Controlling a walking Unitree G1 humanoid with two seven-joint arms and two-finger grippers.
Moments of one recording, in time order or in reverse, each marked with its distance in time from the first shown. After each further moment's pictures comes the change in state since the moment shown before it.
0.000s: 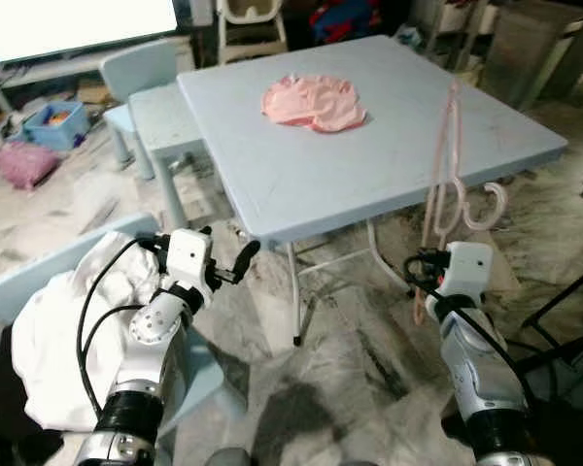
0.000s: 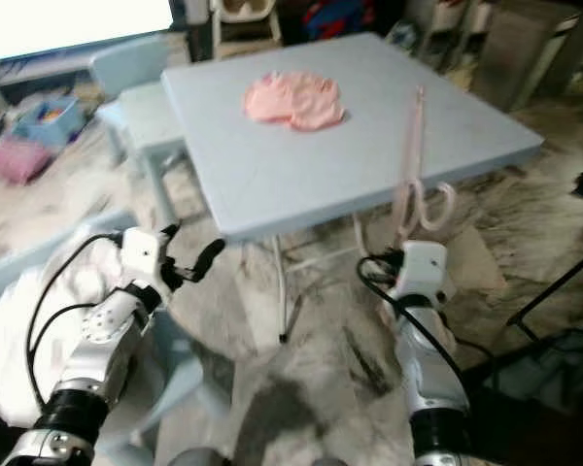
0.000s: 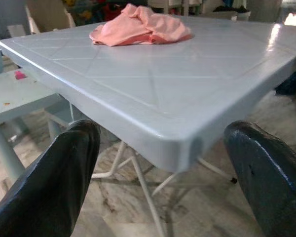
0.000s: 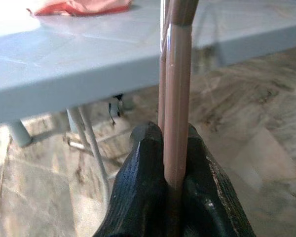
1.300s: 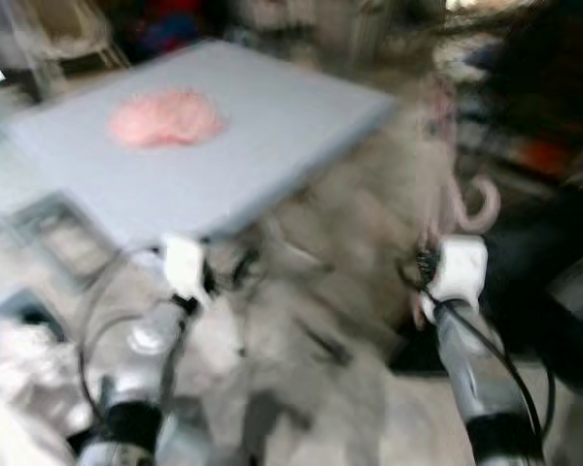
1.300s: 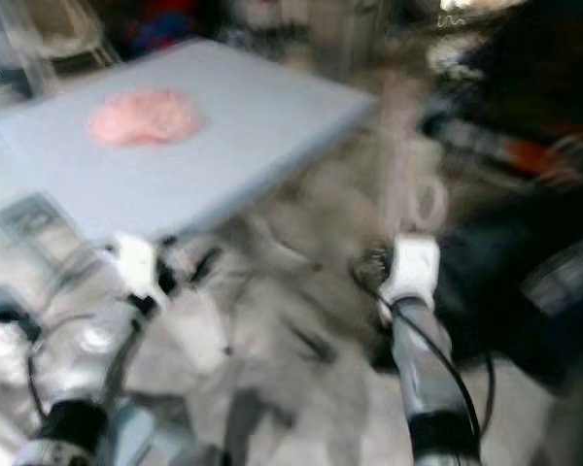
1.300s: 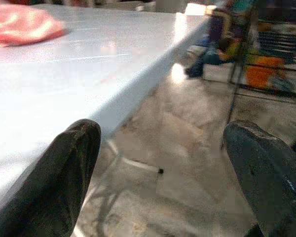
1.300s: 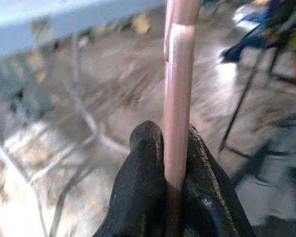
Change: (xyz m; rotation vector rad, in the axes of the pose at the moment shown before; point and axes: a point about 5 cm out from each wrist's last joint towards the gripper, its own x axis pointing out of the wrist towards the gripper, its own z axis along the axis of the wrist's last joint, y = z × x) left arm -0.003 -0.009 -0.008 -0.065 0.019 -0.022; right arm -0.004 -0.004 -0.010 -0.033 0.050 -0.023
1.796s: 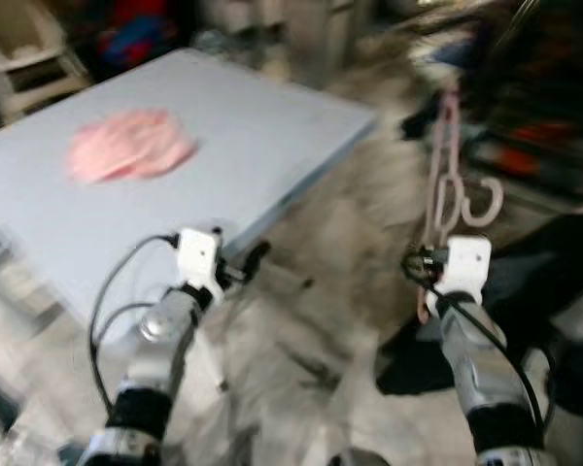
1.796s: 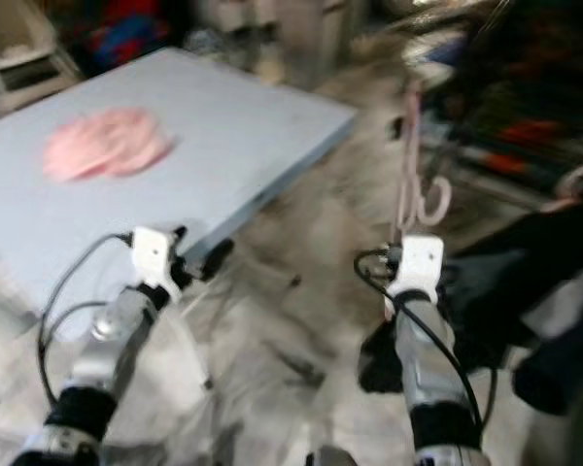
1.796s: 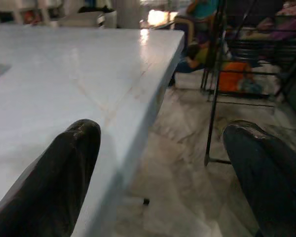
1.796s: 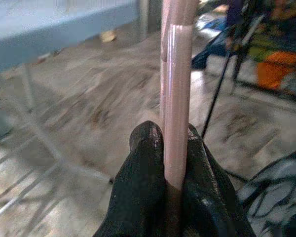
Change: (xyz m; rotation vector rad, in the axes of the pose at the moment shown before) left arm 0.011 0.002 0.012 0.049 -0.017 0.002; right arm 0.010 0.005 0.017 0.003 -0.054 0.010
